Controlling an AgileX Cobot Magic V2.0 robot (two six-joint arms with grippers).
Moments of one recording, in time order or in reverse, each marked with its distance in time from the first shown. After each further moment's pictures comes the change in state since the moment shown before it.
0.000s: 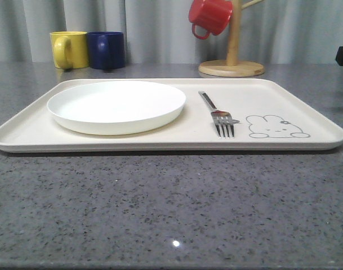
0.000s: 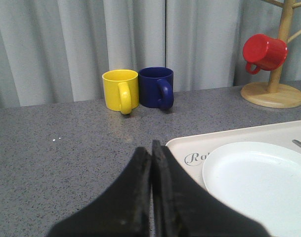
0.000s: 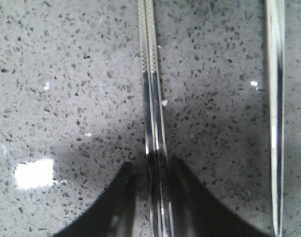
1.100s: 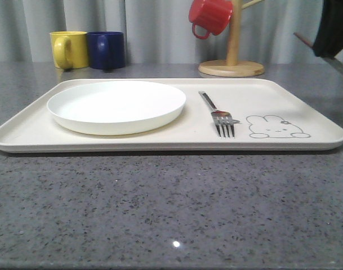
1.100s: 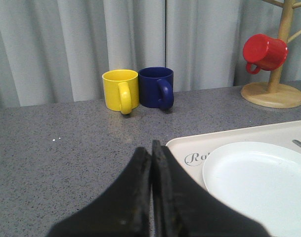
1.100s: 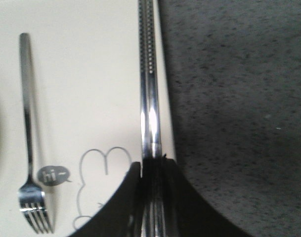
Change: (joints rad) left arm 0.000 0.000 0.000 0.000 0.000 0.000; right arm 0.324 -0.233 0.004 0.043 0.017 0.218
